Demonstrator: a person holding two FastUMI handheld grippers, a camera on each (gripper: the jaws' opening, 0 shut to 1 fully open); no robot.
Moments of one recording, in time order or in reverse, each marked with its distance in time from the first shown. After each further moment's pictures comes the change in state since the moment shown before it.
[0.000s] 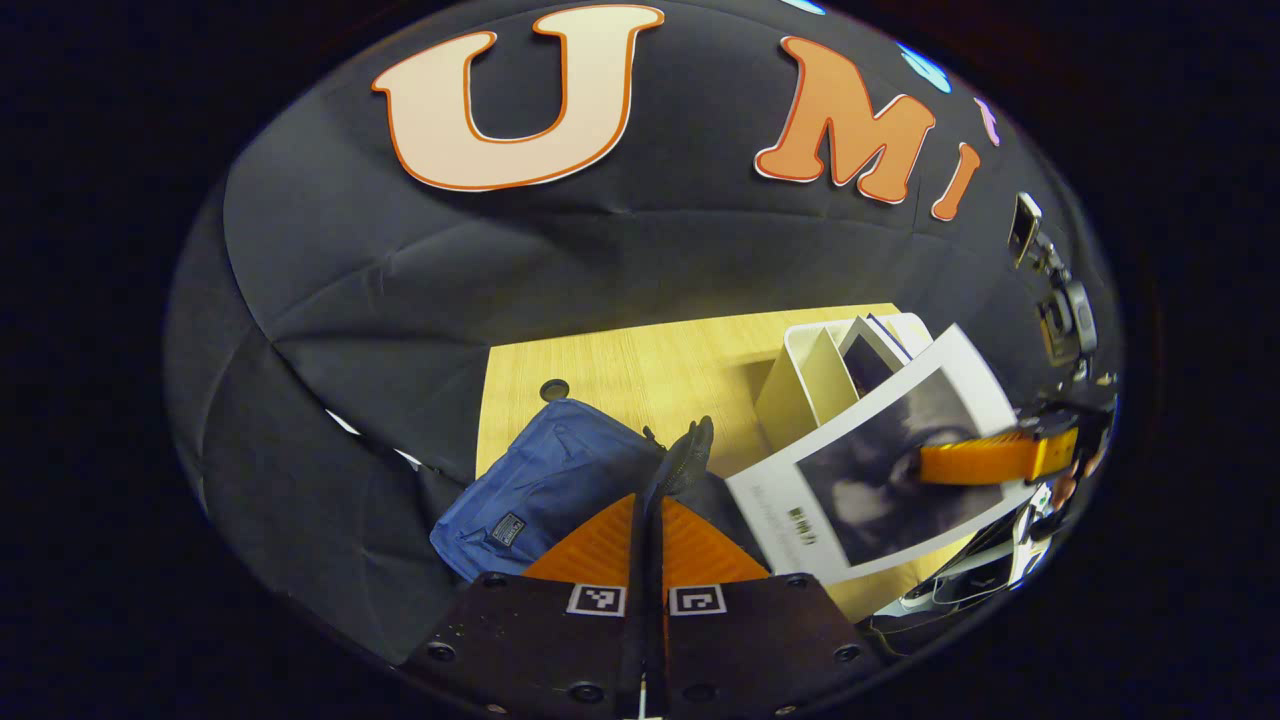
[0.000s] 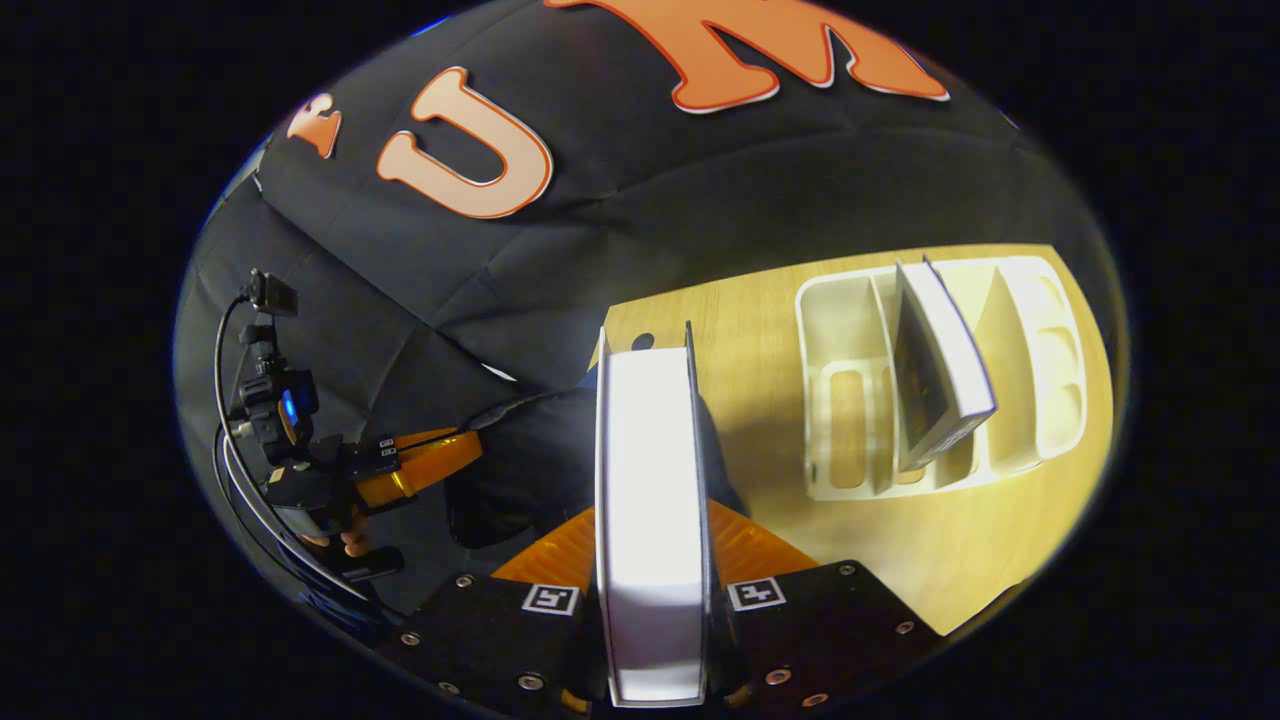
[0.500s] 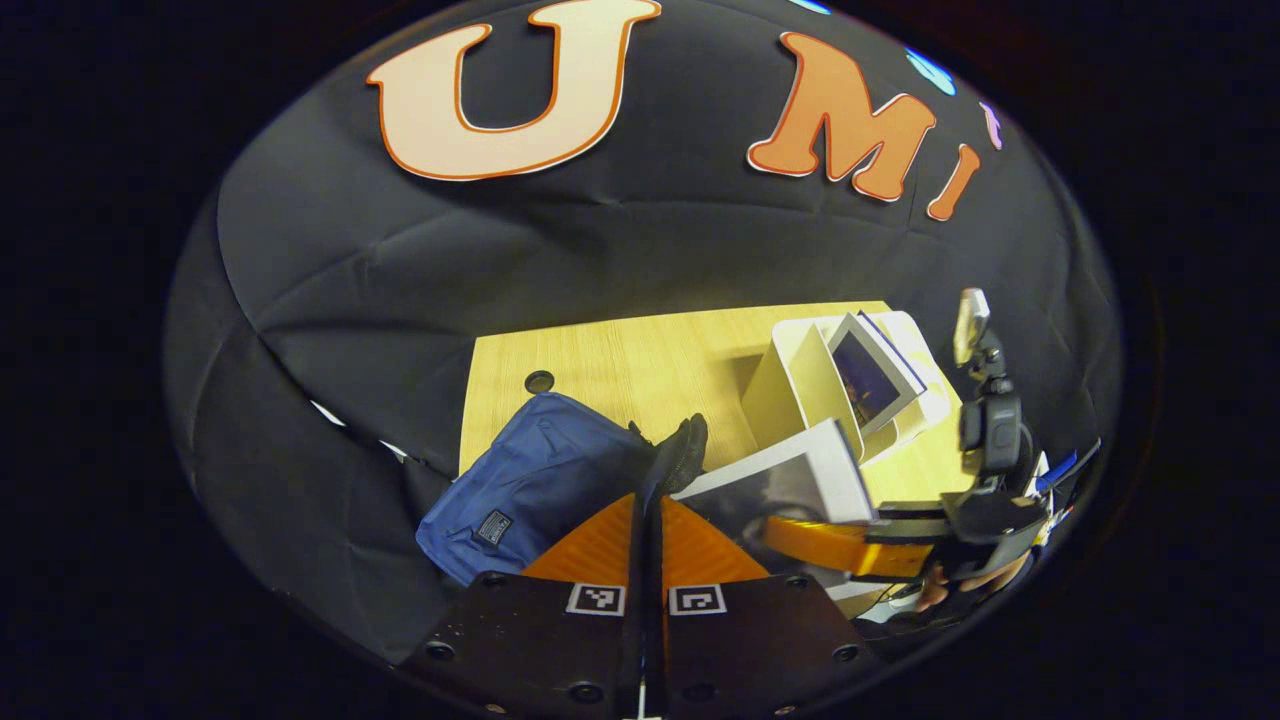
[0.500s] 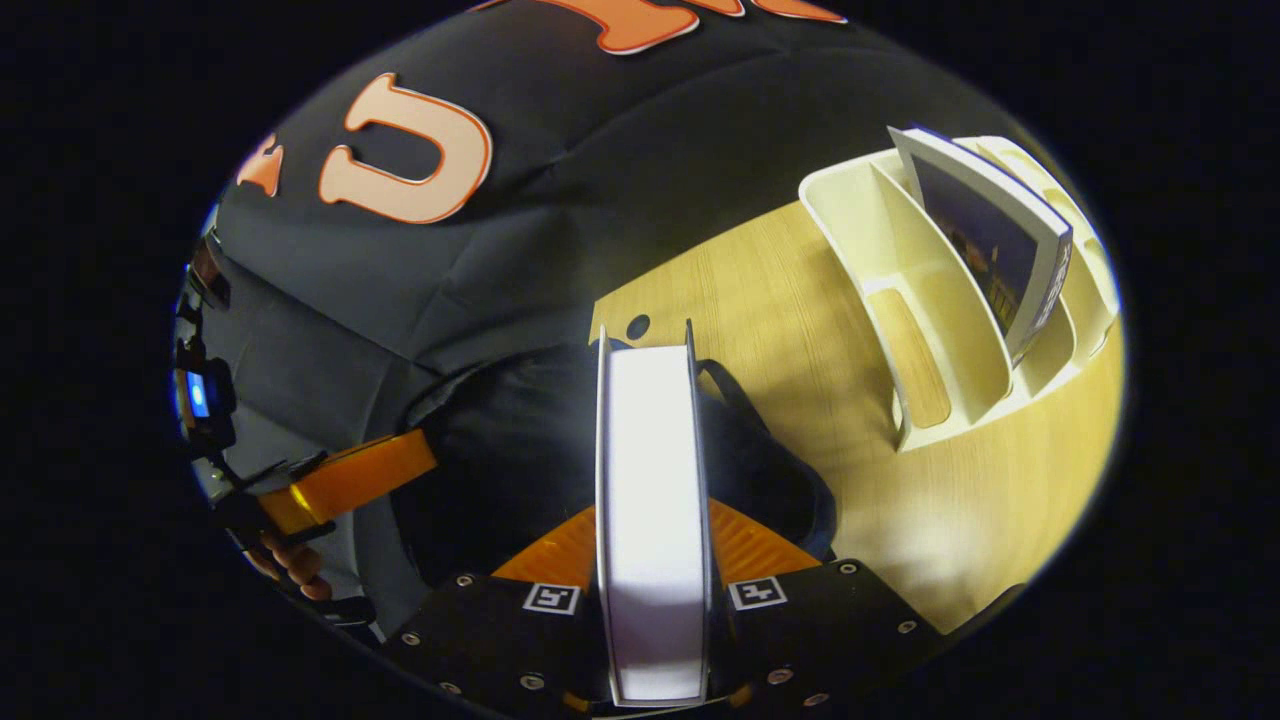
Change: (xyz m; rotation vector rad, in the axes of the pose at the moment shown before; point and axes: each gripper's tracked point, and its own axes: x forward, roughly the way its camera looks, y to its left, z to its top) left arm 0.005 -0.012 -0.004 -0.015 0.014 -0.032; right arm 0.106 0.010 -0.045 0.180 -0.057 -0.018
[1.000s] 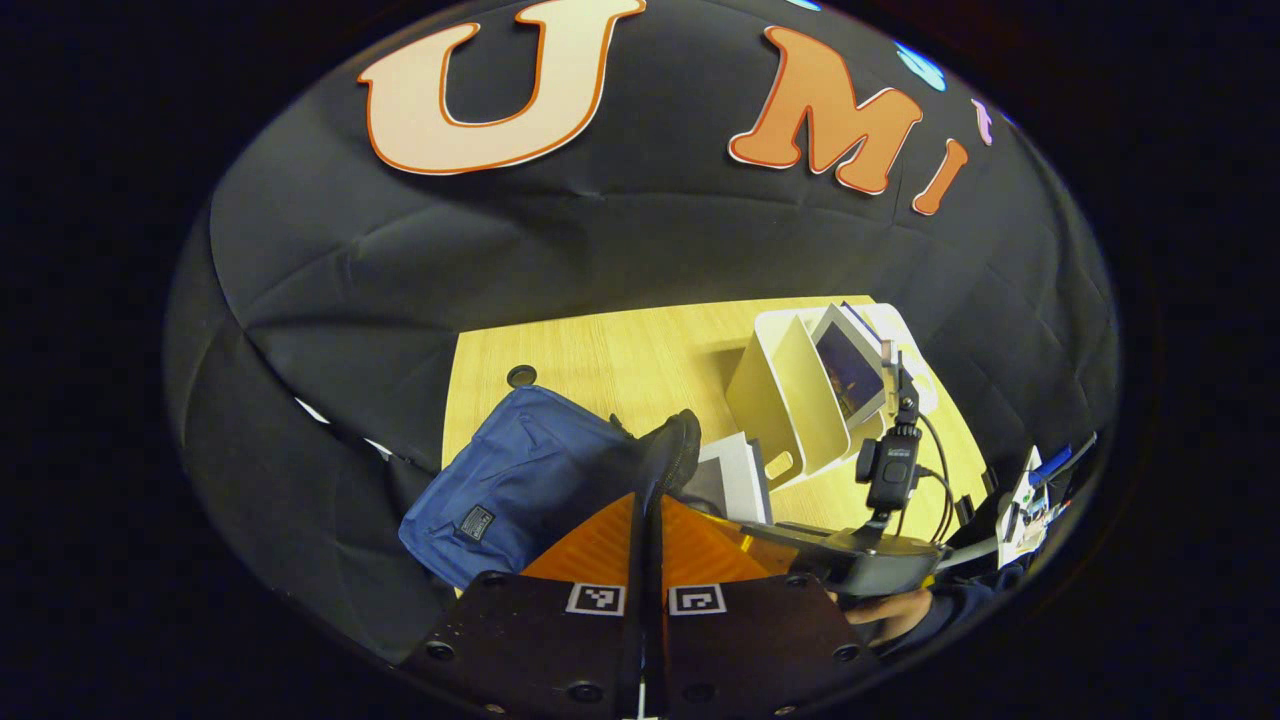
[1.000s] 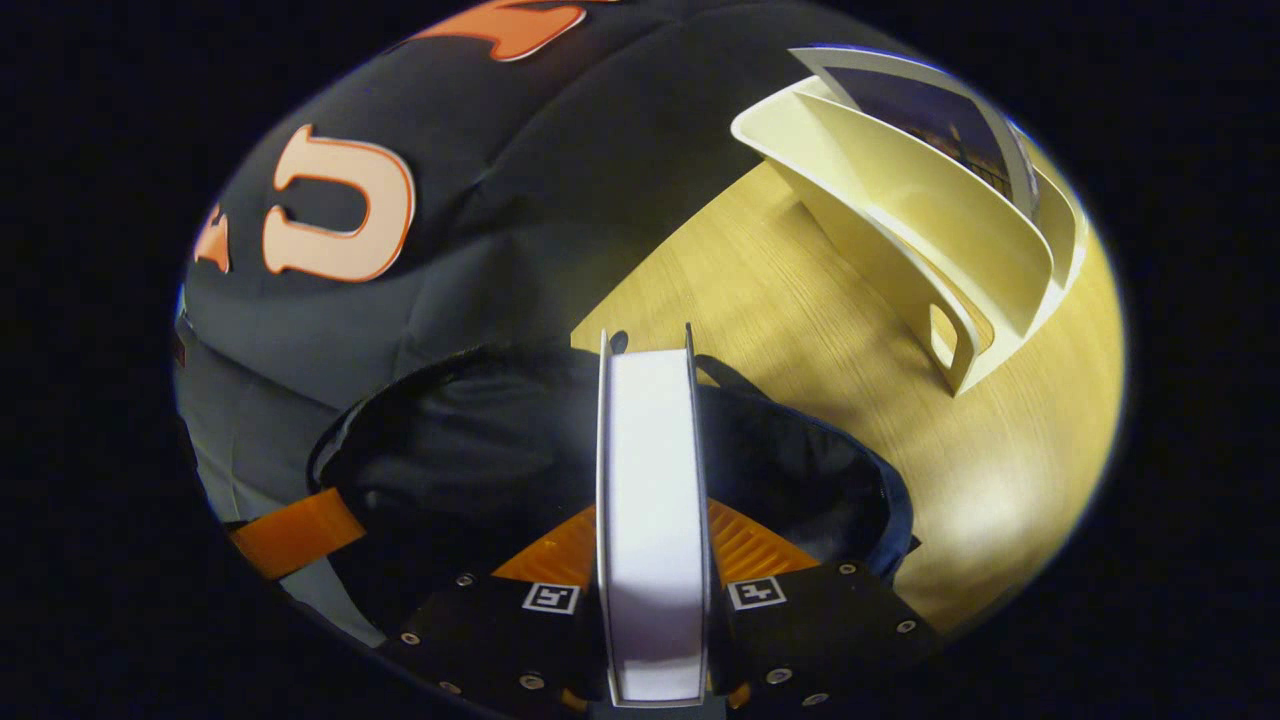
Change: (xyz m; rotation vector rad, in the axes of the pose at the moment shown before) left arm 0.006 -0.014 -0.011 0.008 0.008 -0.044; right arm 0.046 0.005 -0.004 0.276 -0.126 0.031
